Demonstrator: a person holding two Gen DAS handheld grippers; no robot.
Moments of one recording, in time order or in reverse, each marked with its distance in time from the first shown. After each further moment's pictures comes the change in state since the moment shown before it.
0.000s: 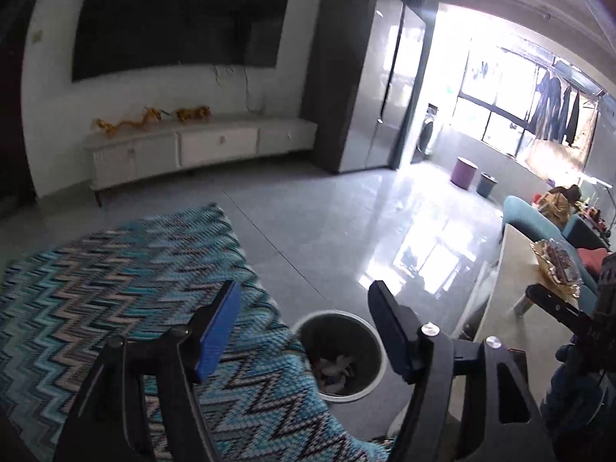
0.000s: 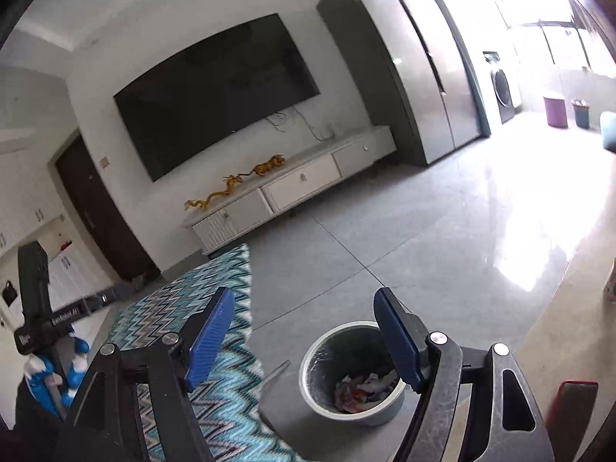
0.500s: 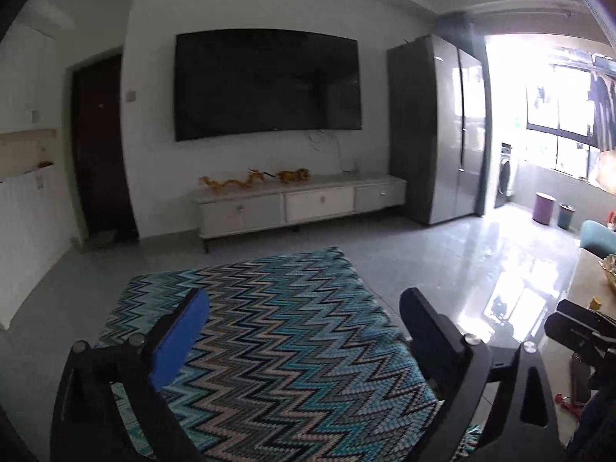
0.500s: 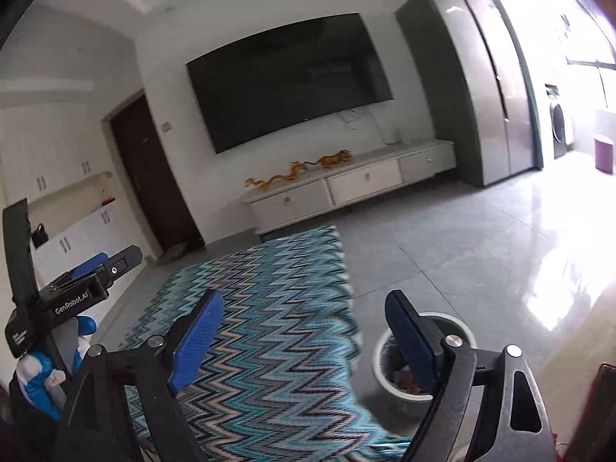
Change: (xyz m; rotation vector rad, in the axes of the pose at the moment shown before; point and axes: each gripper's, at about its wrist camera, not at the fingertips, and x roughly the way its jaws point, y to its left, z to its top) left arm -0.145 0.032 -0.063 0.009 -0.243 0.382; right arm -0.016 0.149 -0.058 -0.182 0.010 0.145
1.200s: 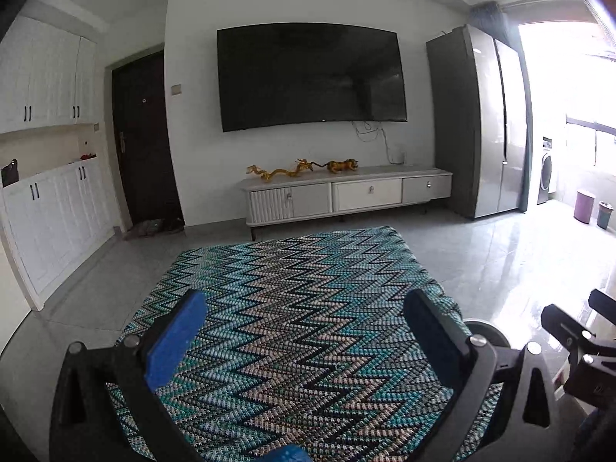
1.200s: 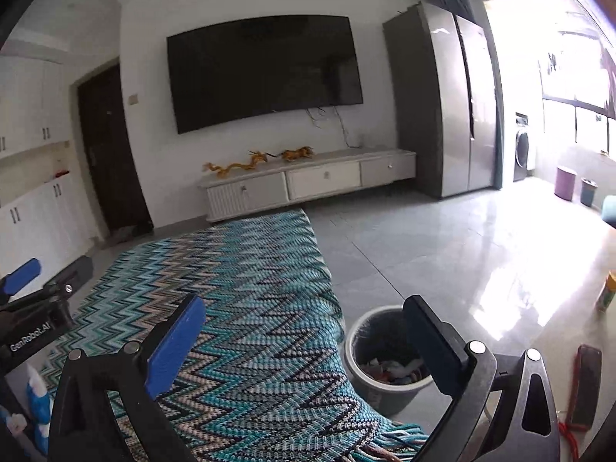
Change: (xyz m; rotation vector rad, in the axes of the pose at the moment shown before) left arm 0.001 0.021 -0.059 -0.010 0.019 0.174; right arm 0.046 0.050 -0.053 -0.073 0.006 -0.243
